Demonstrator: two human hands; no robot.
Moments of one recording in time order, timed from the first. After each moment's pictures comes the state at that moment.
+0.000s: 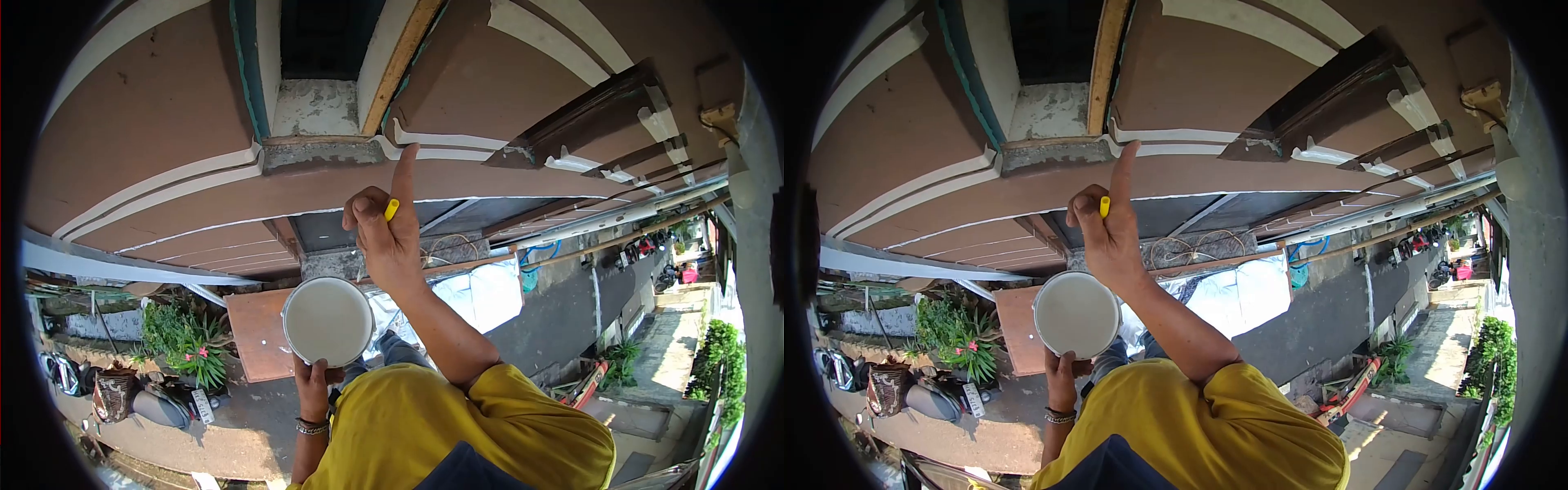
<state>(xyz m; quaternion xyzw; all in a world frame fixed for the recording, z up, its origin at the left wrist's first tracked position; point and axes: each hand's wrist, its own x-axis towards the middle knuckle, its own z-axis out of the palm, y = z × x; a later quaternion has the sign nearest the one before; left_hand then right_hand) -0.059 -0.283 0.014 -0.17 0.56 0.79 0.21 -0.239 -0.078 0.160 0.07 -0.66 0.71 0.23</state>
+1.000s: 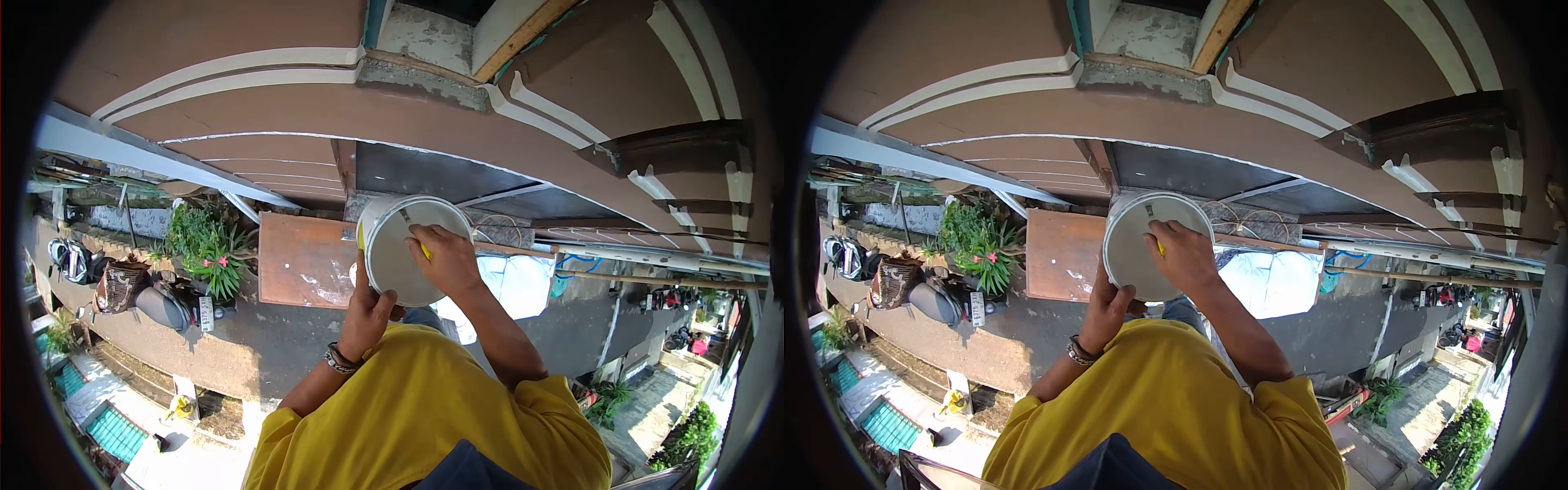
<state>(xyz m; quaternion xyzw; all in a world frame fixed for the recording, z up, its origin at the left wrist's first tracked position) -0.084 -0.229 0.054 -0.08 0.57 0.78 0.25 -0.158 -0.046 0.084 0.09 -0.96 0.28 -0.04</state>
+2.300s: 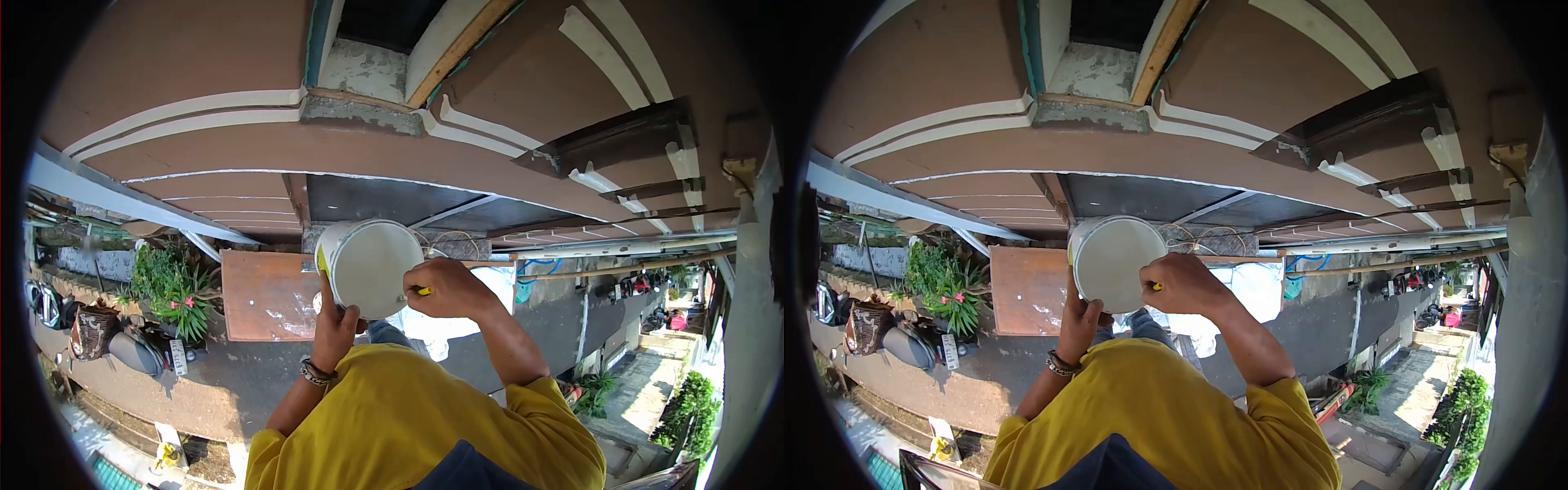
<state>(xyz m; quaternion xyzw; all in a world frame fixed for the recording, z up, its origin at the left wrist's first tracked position) -0.091 -0.217 0.026 -0.06 0.60 0.76 0.22 -0.156 0.011 0.160 0.18 -0.92 0.24 -0.26</state>
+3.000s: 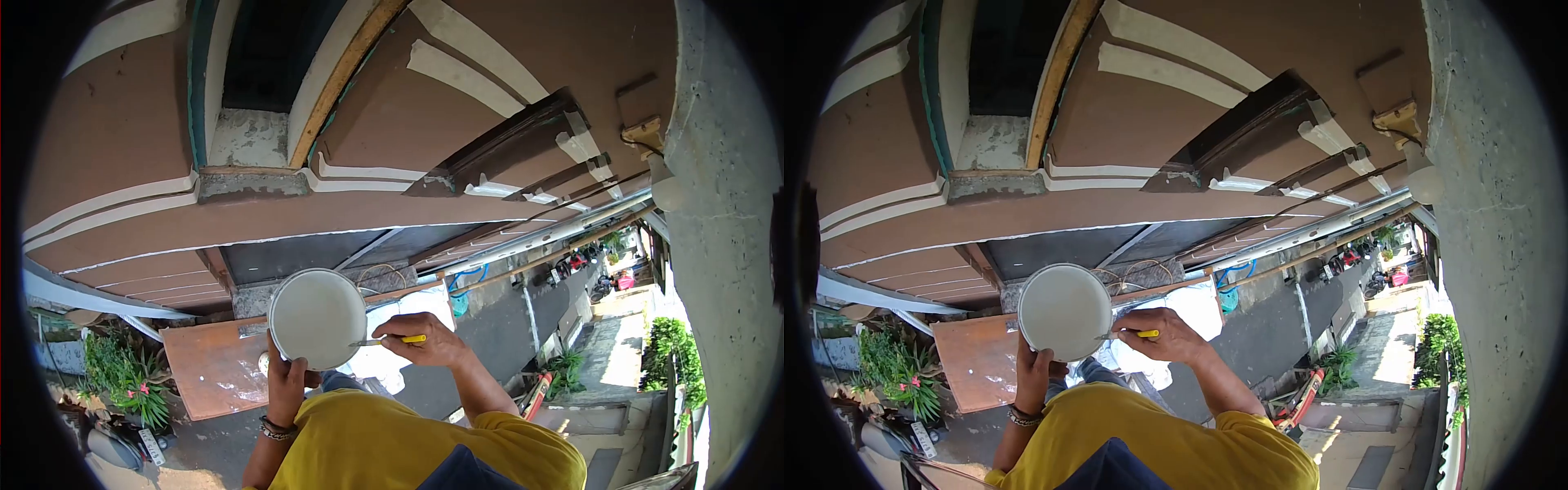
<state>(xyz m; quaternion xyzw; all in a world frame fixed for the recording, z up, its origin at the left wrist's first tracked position) -0.105 -0.205 0.048 -0.05 0.53 0.80 0.28 -0.090 0.055 0.197 0.10 -0.92 0.37 -0.07</state>
